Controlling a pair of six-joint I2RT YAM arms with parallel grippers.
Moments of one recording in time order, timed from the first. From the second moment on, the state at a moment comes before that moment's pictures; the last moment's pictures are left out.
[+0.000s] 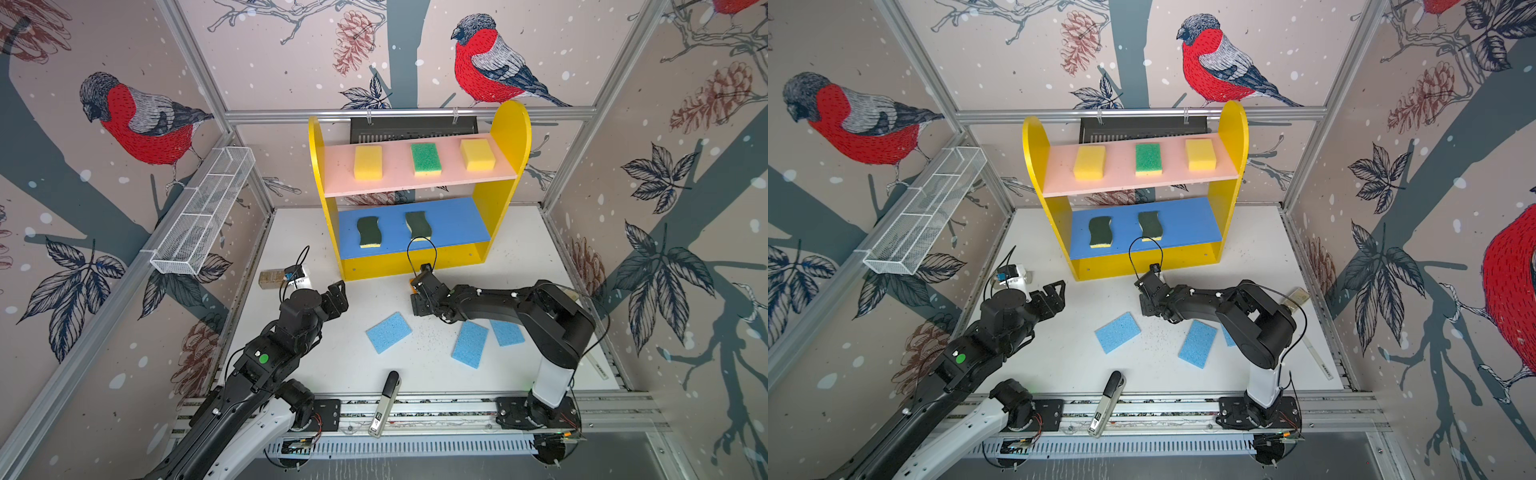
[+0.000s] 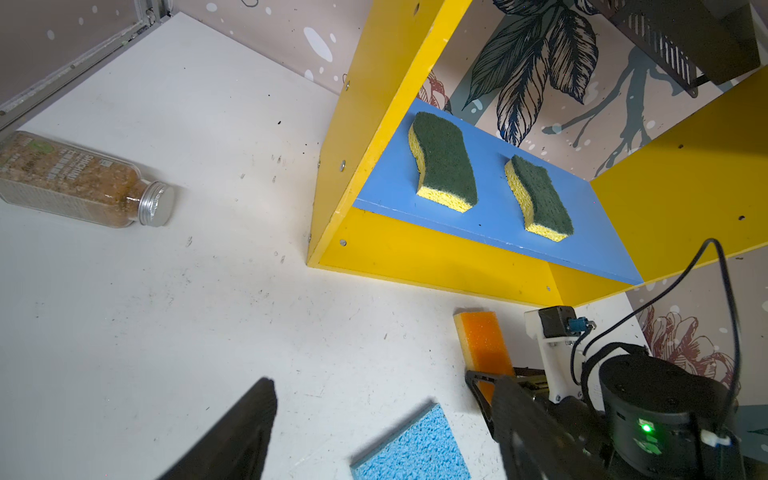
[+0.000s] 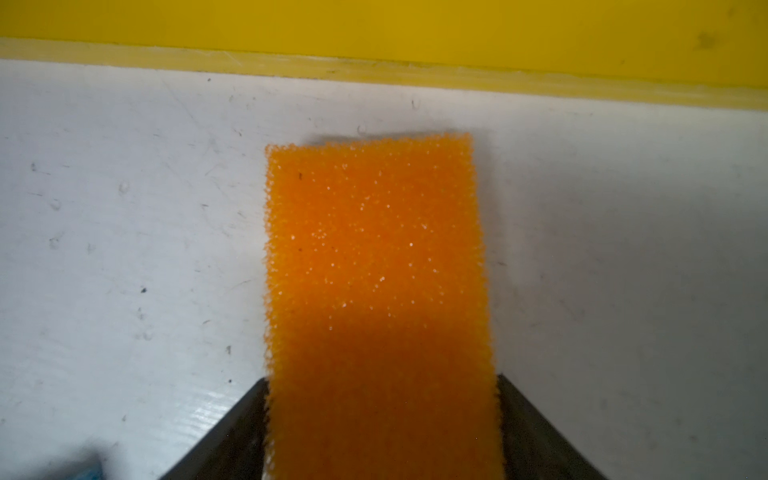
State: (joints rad) left arm -0.57 0.60 0.70 -0.59 -0.34 -0.71; right arm 0.88 1.83 0.97 -0.21 0.29 0.48
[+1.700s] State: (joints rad) left arm -0.57 0.56 0.70 -0.61 -0.34 -0.73; right arm 0.84 1.56 0.88 -0.36 0.29 0.48
